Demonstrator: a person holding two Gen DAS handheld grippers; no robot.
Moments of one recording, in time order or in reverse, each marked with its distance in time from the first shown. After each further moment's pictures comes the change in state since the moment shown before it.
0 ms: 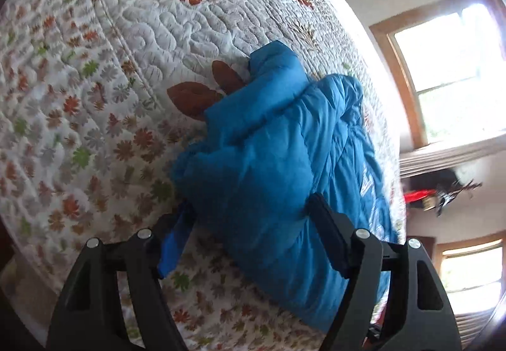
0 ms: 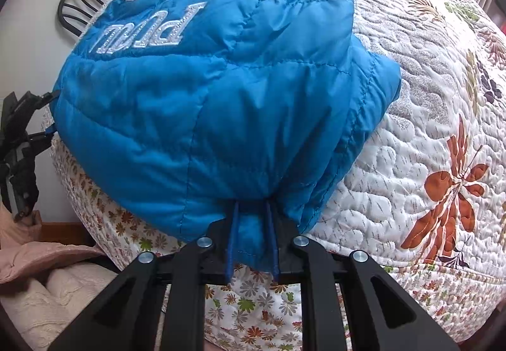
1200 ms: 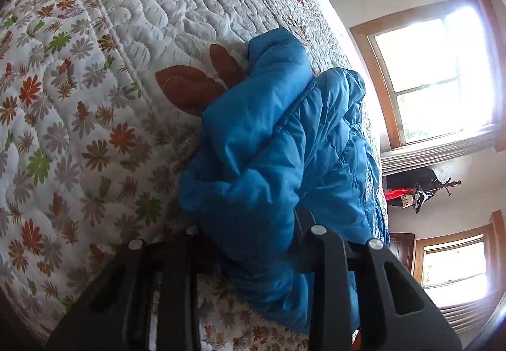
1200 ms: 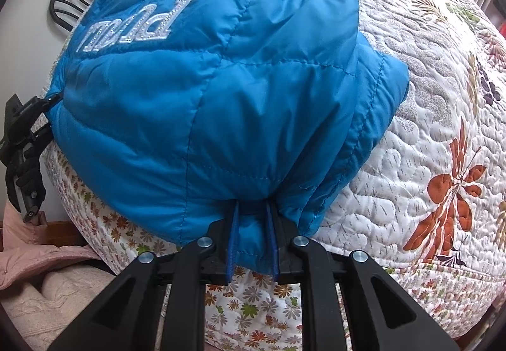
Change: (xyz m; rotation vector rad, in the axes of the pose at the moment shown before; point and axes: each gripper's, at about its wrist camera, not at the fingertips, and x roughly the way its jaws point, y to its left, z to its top) left arm 0.030 0.018 -0.005 0.023 0.000 -0.103; right arm 0.018 0.005 0.004 -0.011 0.027 -0.034
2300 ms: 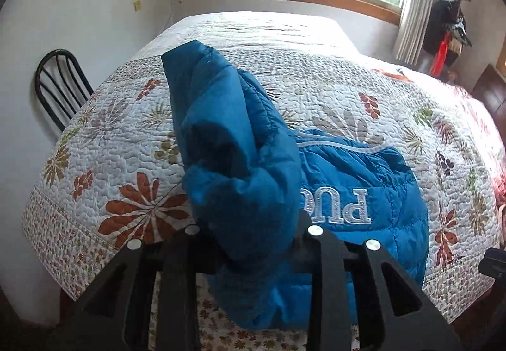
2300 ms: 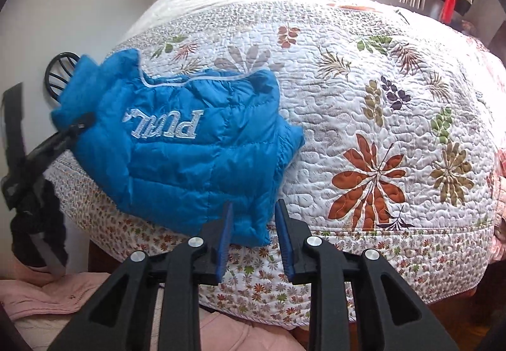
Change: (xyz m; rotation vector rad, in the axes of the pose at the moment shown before) left arm 0.016 -0.289 -0.127 0.900 -0.114 0.447; right arm -0.158 -0.021 -0.044 0.184 -0.282 -0.053
